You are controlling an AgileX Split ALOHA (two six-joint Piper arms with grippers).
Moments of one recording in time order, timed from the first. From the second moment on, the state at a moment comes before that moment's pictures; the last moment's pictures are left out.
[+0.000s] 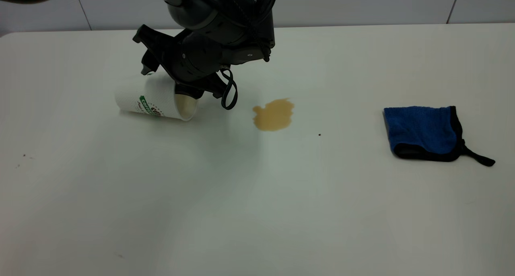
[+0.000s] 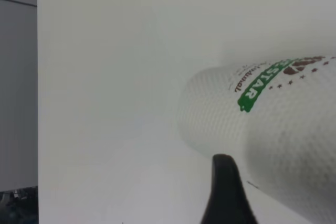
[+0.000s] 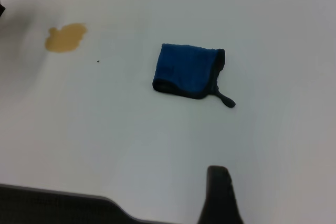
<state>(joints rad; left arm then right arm) -0.66 2.62 -1.82 1.03 1.04 -1.06 0.00 -0.02 -0.47 0.04 1.12 -0.05</state>
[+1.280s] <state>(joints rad) -0.35 2.53 -2.38 0.19 1.14 -0.44 0.00 -0.02 -0.47 0.04 1.12 -0.05</state>
